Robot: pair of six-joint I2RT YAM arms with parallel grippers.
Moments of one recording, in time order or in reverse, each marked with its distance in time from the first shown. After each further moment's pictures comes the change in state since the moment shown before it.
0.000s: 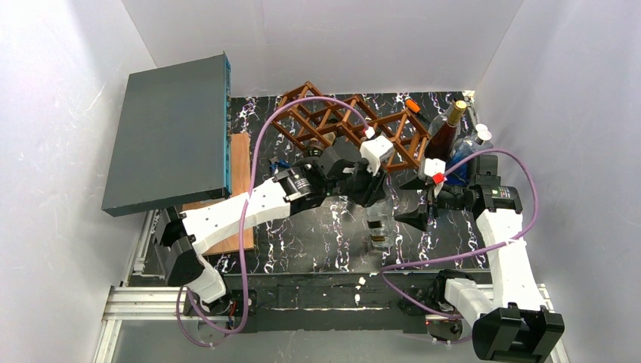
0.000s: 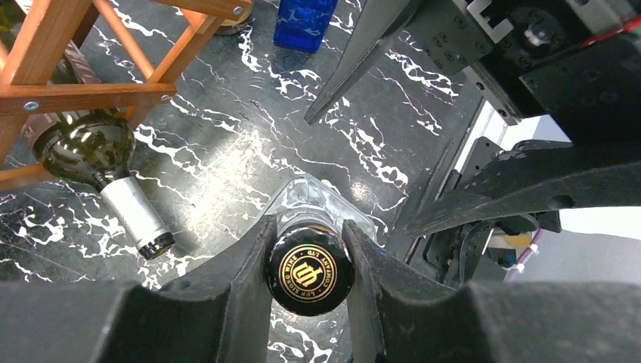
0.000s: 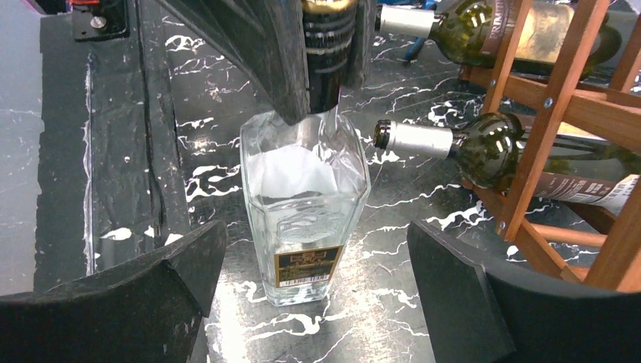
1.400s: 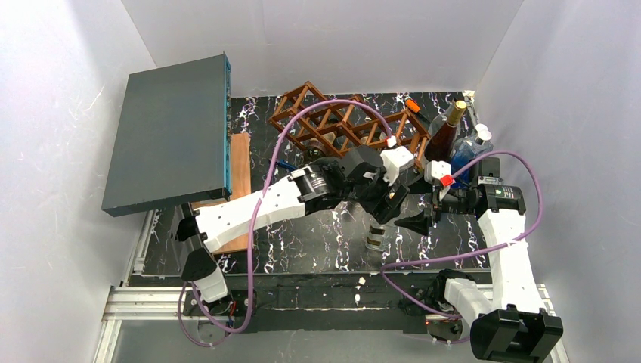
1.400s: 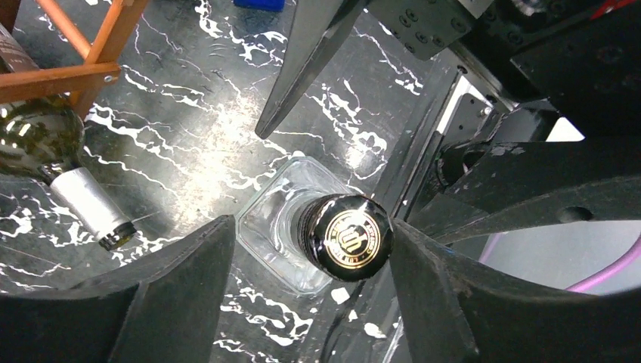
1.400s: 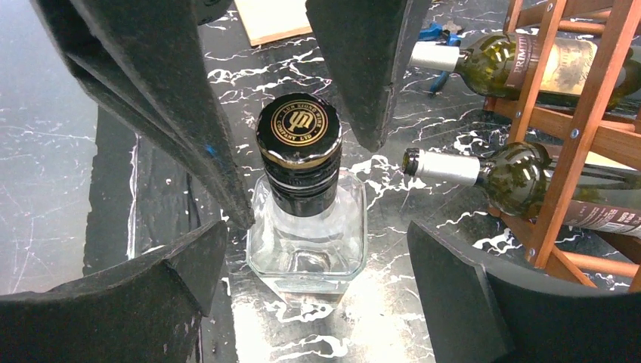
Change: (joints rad) left arm -0.080 0.123 0.217 -0.225 -0.008 0.035; right arm -0.032 -0.006 0.034 -0.147 -0.114 -0.084
